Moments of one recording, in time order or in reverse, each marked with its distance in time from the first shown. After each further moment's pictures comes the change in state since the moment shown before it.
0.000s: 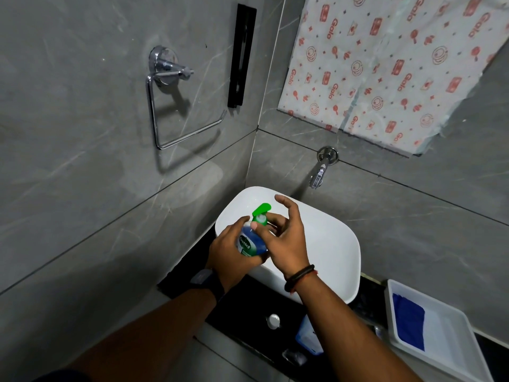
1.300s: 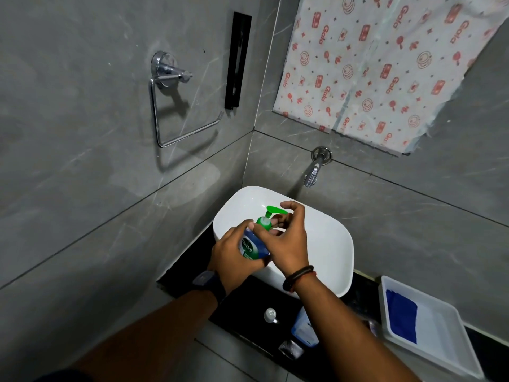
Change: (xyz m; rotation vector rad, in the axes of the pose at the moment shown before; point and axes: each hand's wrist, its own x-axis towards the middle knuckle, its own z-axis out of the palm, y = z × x) left_hand -0.021 0.016 -0.001 -0.061 -0.015 0.005; right_hand -0.020 -0.005 -0.012 -0.123 0.113 -0.054
